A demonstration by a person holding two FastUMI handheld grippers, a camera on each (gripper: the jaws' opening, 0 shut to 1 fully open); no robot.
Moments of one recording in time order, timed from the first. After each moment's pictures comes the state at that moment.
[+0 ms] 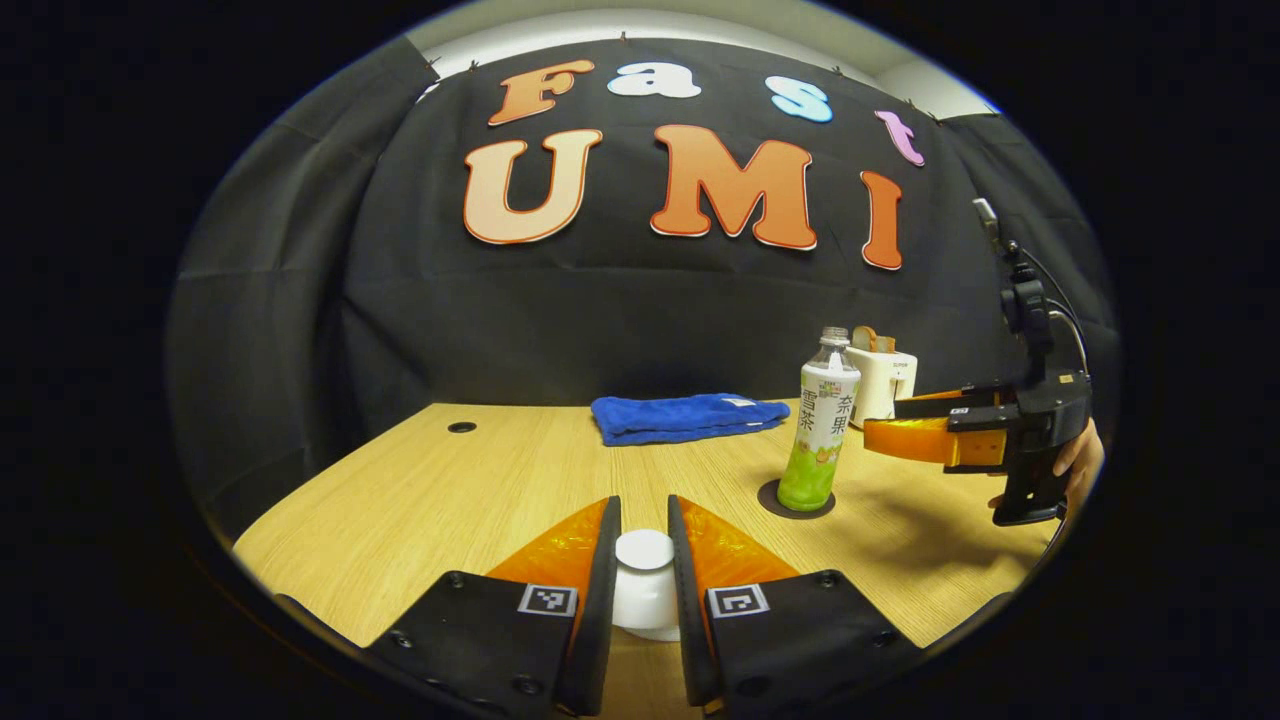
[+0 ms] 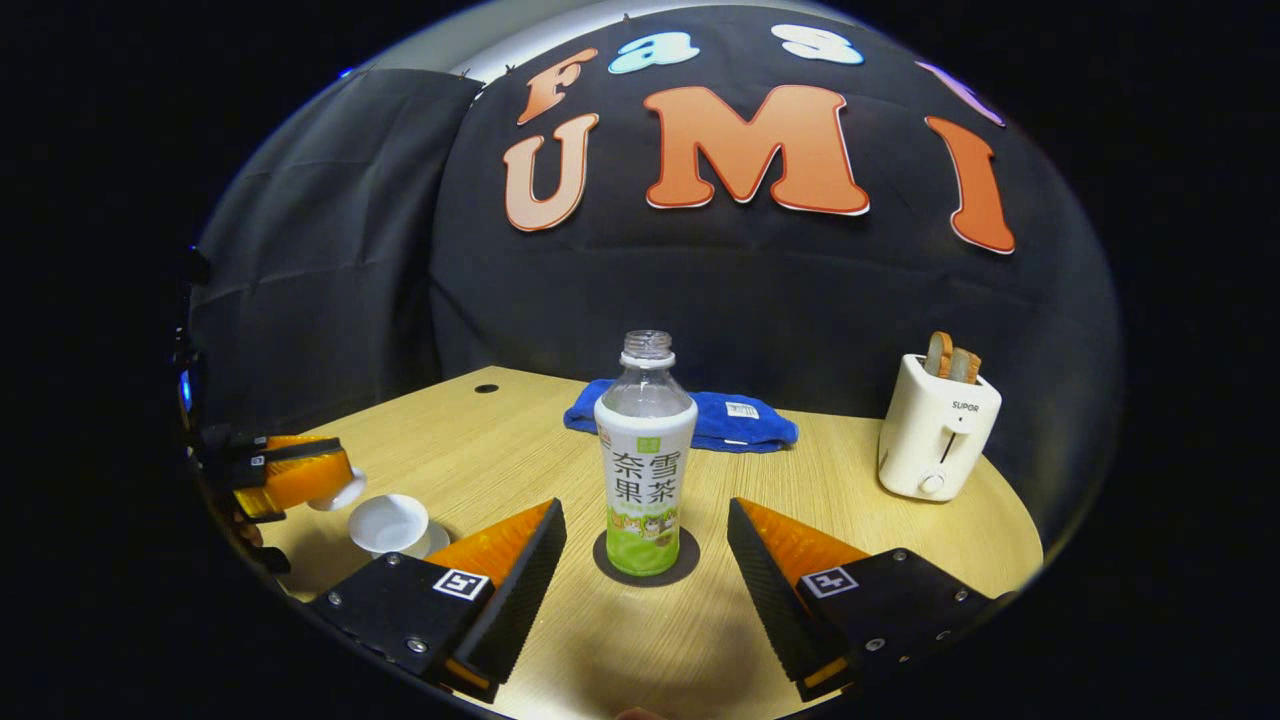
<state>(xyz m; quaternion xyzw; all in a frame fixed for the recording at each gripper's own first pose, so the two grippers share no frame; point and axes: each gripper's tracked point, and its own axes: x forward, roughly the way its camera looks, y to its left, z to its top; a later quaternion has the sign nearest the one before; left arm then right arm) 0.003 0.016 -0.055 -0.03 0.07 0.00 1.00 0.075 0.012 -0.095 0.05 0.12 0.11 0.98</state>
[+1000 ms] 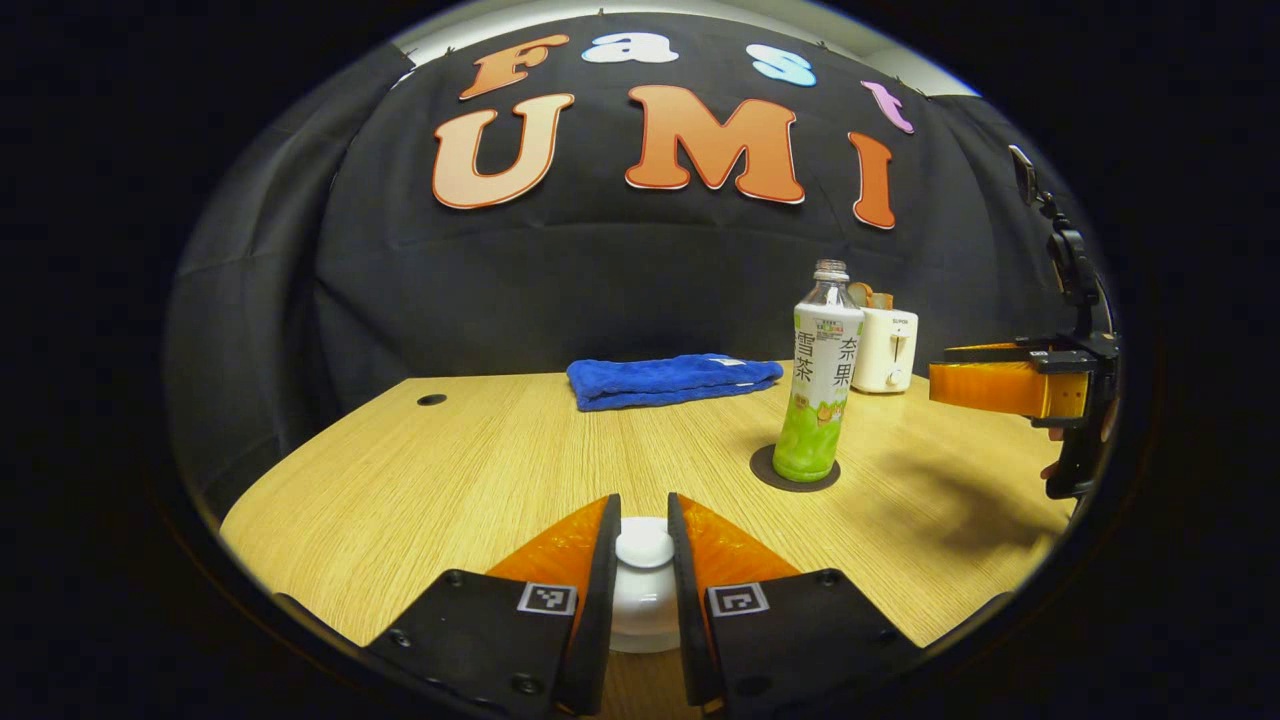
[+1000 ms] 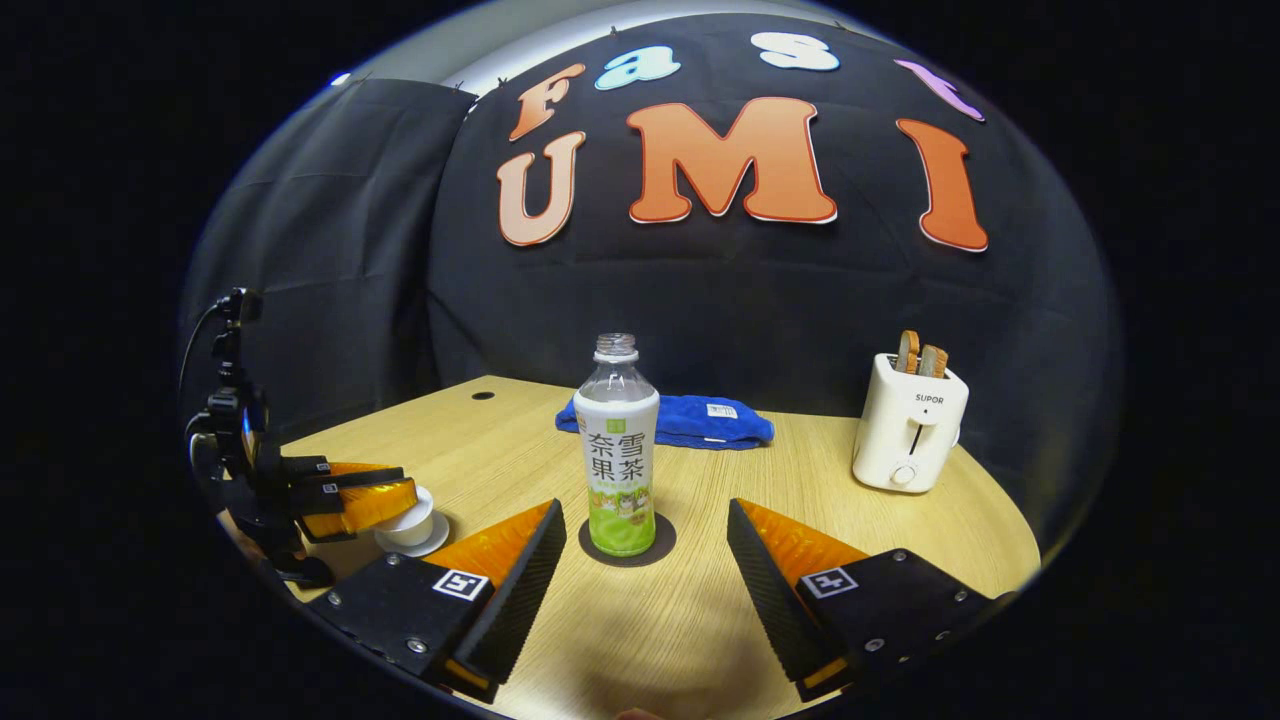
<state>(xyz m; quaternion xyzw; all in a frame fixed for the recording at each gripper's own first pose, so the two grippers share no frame) 0.030 -0.004 -0.094 -0.01 0.11 0.00 0.99 0.050 -0.006 -0.094 0.07 0.11 0.11 0.98</state>
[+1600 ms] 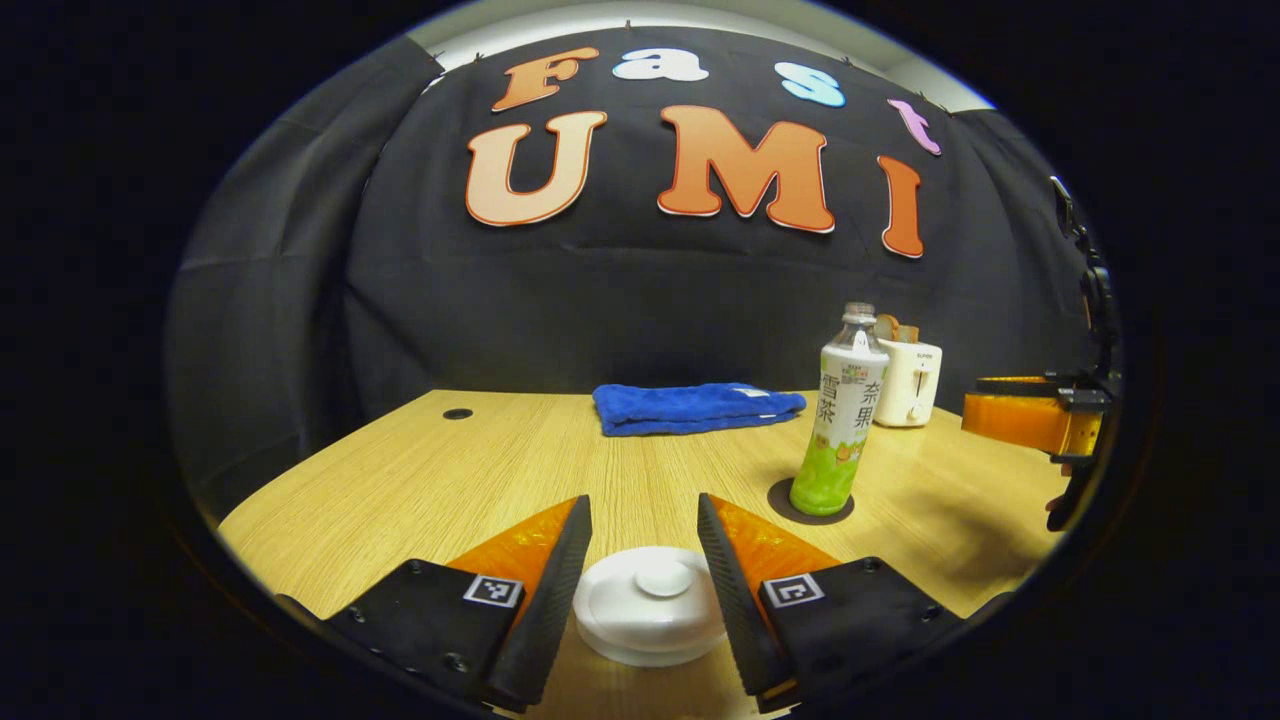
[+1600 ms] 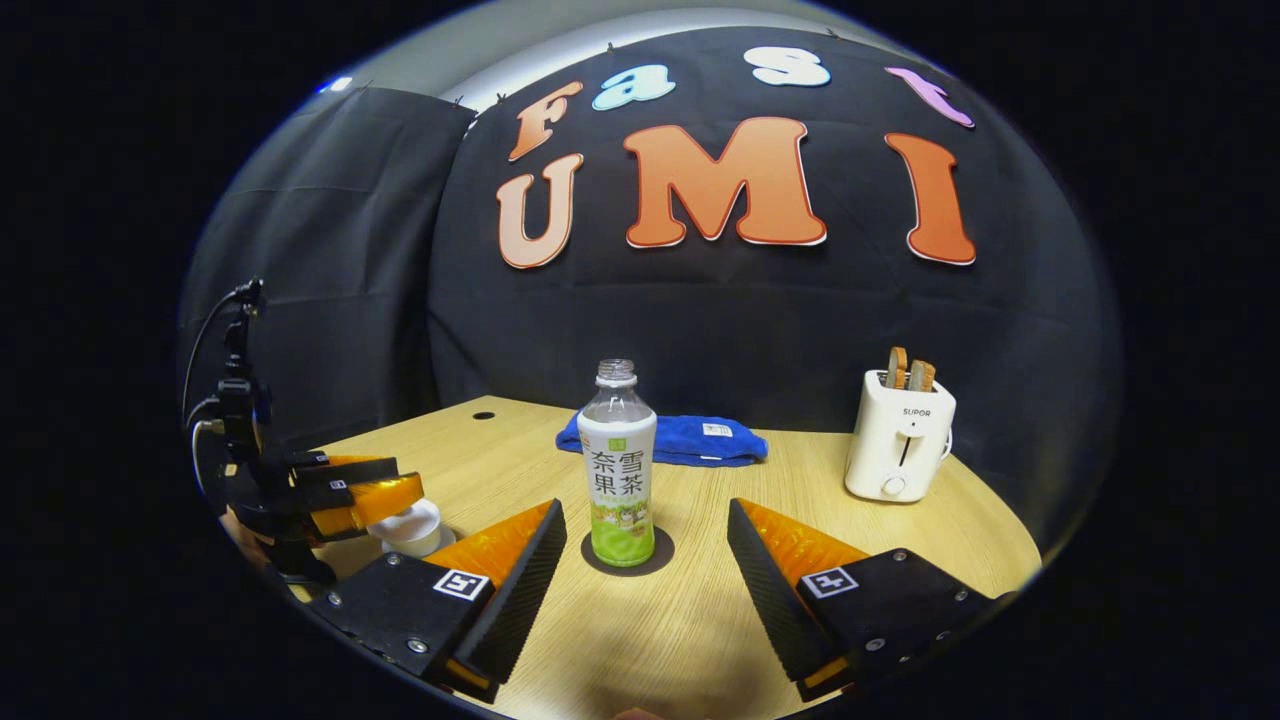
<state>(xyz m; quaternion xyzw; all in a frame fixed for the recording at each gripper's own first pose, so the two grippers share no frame) 0.031 0.005 -0.059 -0.03 0.07 0.03 1.00 0.040 -0.017 -0.082 0.06 0.08 0.09 0.99</state>
